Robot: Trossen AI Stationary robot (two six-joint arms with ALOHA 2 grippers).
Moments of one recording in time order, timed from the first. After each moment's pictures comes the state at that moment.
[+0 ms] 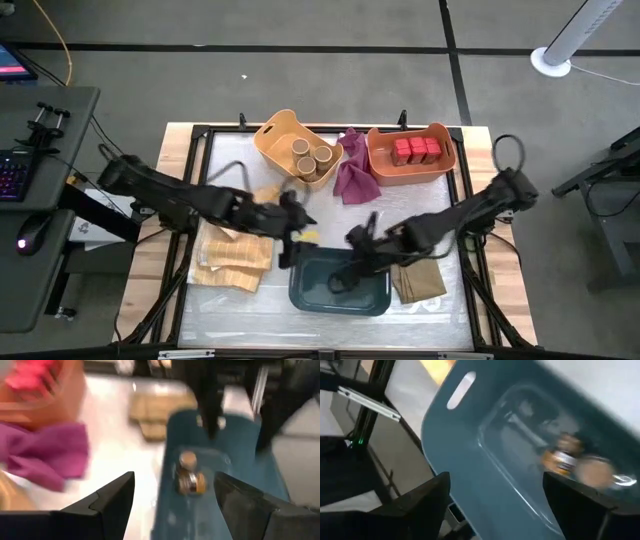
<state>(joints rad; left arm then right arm) -0.30 1.47 1.30 -0.47 -0.26 -0.26 0.44 1.68 1.48 -0.73 0.11 1.34</state>
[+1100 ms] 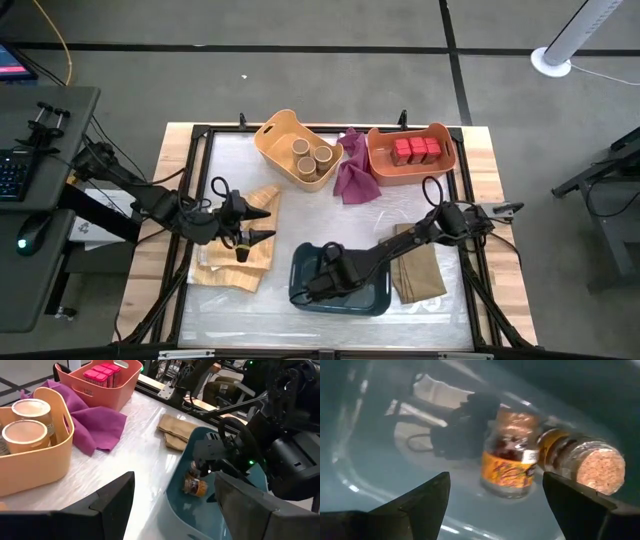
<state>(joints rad) -0.53 0.99 0.84 -0.36 -0.66 -0.66 0.43 2.27 1.96 -1.23 0.06 1.60</state>
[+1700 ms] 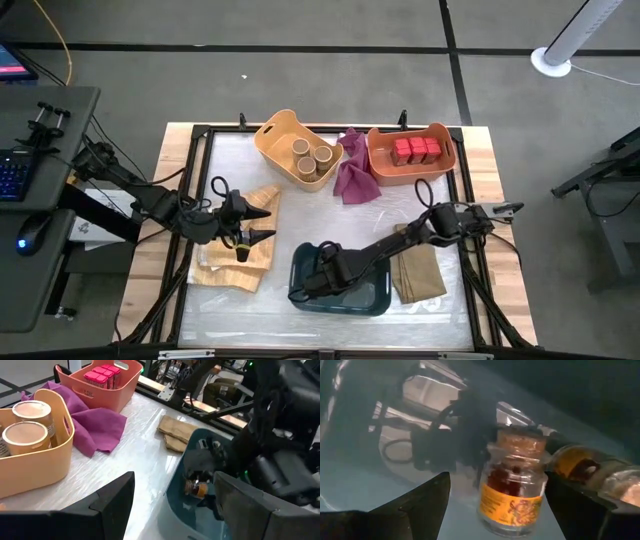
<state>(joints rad) -0.53 0.99 0.84 -0.35 -0.66 -0.65 0.40 2.32 1.96 -1.22 0.07 1.57</state>
